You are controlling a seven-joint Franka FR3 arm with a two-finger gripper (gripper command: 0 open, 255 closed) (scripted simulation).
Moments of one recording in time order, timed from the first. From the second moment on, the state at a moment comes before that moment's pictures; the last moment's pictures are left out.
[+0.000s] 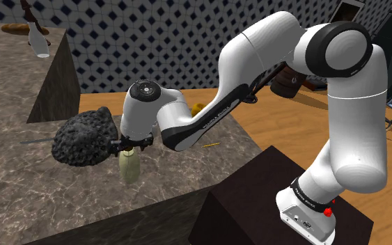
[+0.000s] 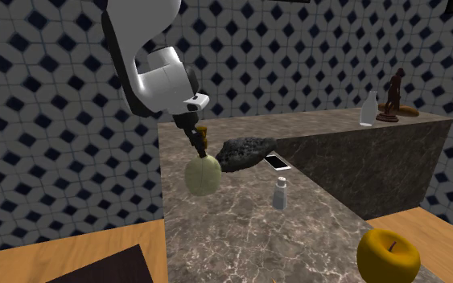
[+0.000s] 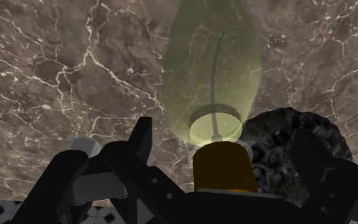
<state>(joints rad) 0.31 0.58 0.49 -1.88 -0.82 2.53 1.51</state>
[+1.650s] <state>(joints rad) 0.26 0.48 0.56 -1.88 -0.71 2.45 1.42</state>
